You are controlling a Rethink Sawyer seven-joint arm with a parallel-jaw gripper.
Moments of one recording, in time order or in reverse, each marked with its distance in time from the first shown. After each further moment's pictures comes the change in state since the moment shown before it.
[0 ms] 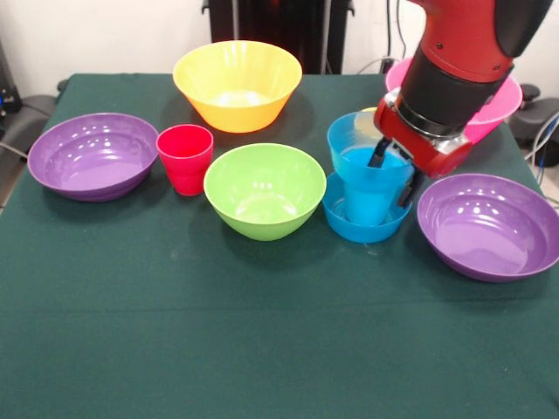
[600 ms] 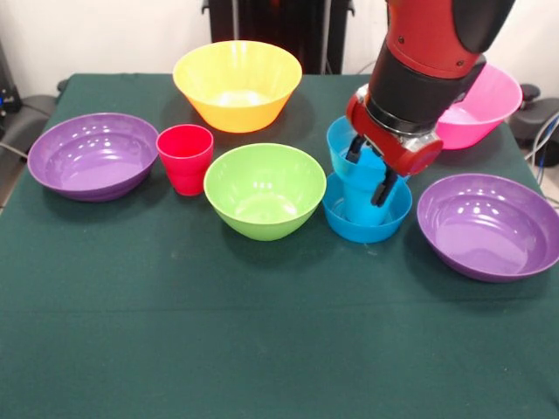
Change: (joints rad) arm -0.049 -0.014 0.000 -0.007 -0.003 0.034 0.000
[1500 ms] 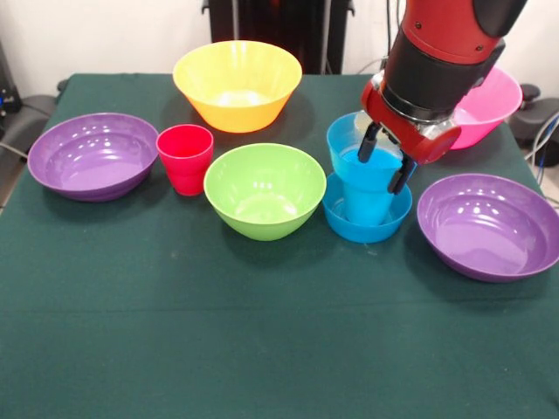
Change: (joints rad) arm 0.010 -0.021 0.000 -0.010 0.000 0.061 0.000
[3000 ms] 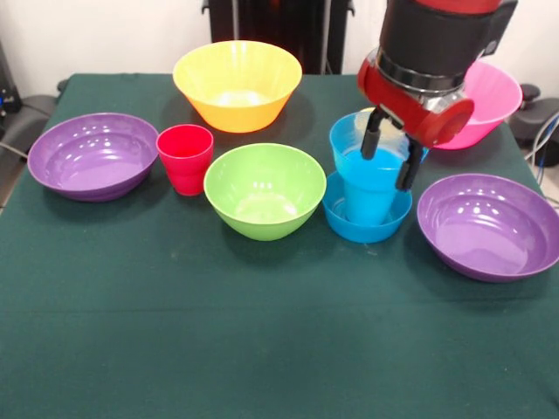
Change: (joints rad) arm -0.063 -0.084 0.036 -0.049 0.010 0.006 0.000
